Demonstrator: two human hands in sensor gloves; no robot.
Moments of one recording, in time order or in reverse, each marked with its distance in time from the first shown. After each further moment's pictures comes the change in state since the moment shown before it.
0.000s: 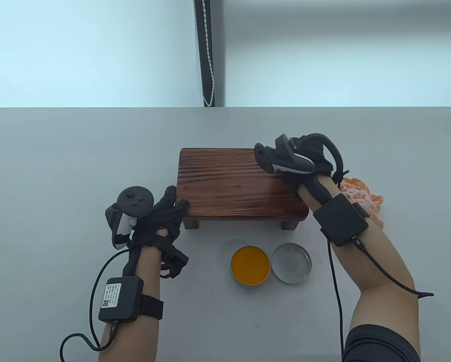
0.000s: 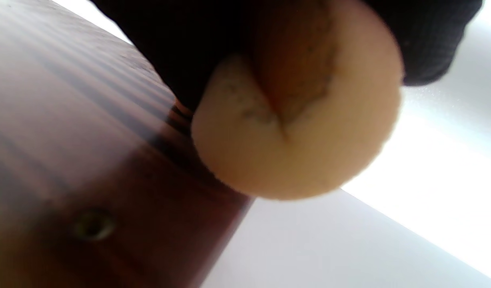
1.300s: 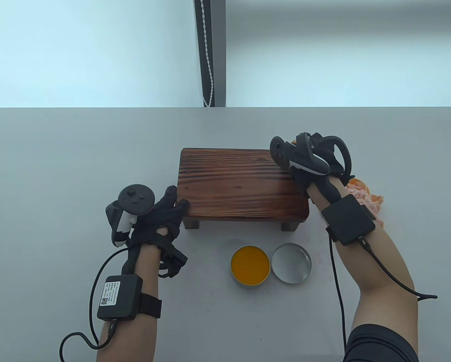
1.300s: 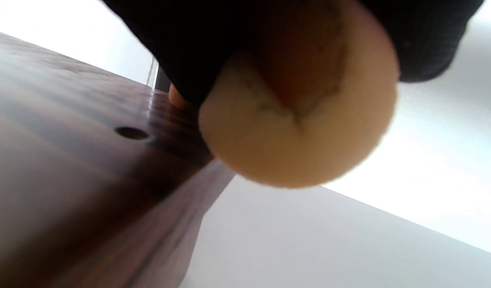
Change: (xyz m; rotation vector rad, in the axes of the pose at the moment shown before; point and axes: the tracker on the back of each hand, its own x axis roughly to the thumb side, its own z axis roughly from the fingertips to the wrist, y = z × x) left_hand 0.000 0.002 -0.004 -0.027 0.003 -0.015; right_hand -0.034 0.023 -0.008 -0.092 0.167 -0.073
